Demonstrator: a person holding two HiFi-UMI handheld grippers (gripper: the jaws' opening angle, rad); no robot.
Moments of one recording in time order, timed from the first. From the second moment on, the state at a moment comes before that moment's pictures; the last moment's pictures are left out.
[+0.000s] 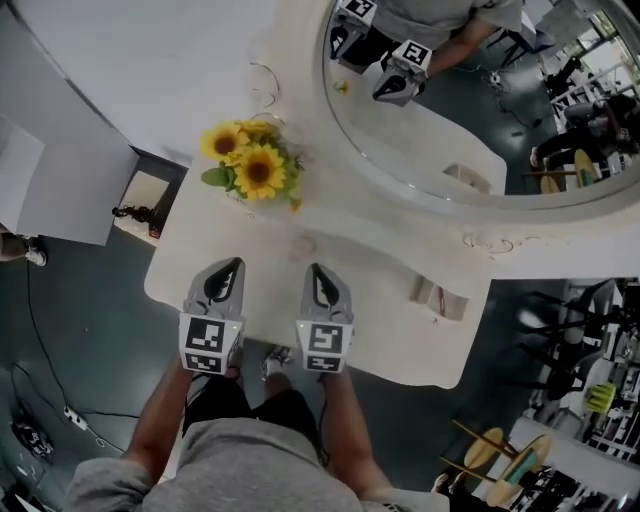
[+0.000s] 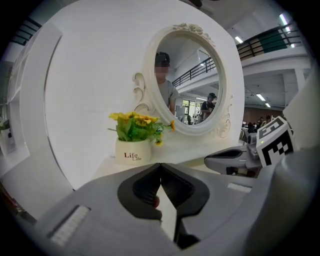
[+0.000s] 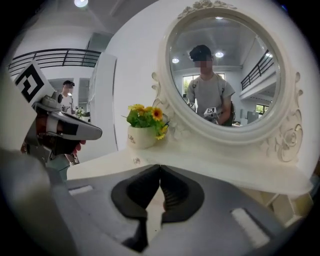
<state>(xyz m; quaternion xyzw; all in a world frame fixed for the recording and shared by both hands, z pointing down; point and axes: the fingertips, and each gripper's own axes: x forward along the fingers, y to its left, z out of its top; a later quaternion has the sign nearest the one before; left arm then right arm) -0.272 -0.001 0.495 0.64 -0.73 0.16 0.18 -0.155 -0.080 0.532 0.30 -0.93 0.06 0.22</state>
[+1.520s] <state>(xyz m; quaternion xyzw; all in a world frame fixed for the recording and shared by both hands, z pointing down) -0.289 -0.013 0.565 0.64 -0.70 0.17 0.24 -0.183 -0.099 0.637 0.28 -0.90 0.10 0.32</state>
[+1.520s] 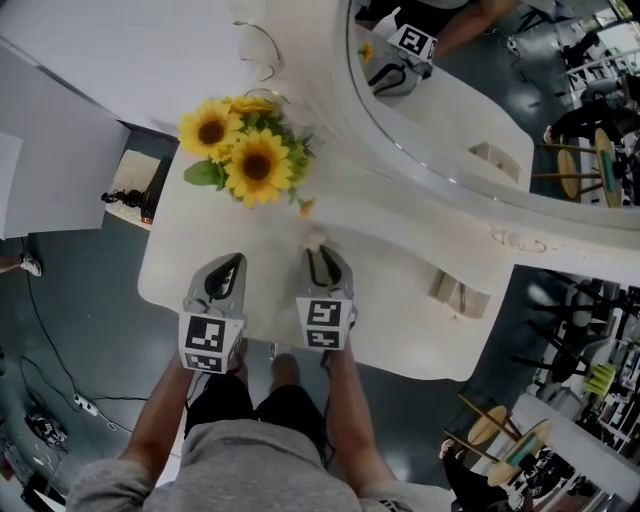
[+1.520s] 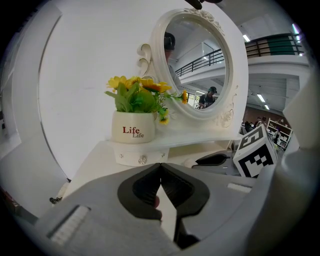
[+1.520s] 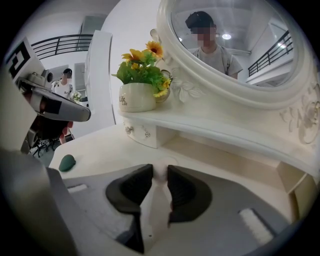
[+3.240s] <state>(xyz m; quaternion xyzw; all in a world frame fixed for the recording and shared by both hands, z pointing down) -0.041 -0.123 0.465 0.80 -0.56 0.16 0.12 0.108 -0.154 0.502 0.52 -0.82 0.07 0.22</state>
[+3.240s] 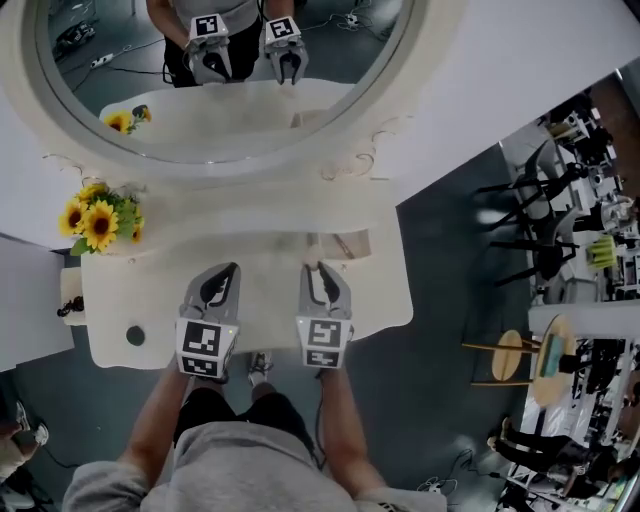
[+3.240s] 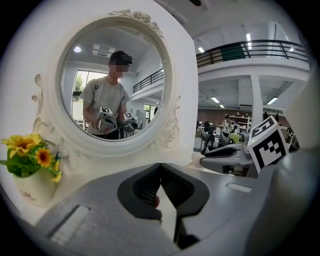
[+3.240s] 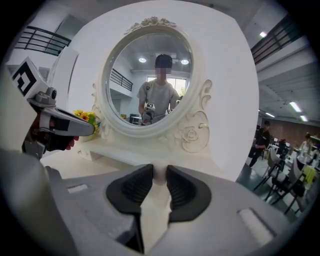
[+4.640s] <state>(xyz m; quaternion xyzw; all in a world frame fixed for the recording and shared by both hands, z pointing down) 0.016 -0.159 0.538 0.79 -0.55 0.21 0.17 0.179 -0.210 0.581 0.54 -0.80 0.15 0.21</state>
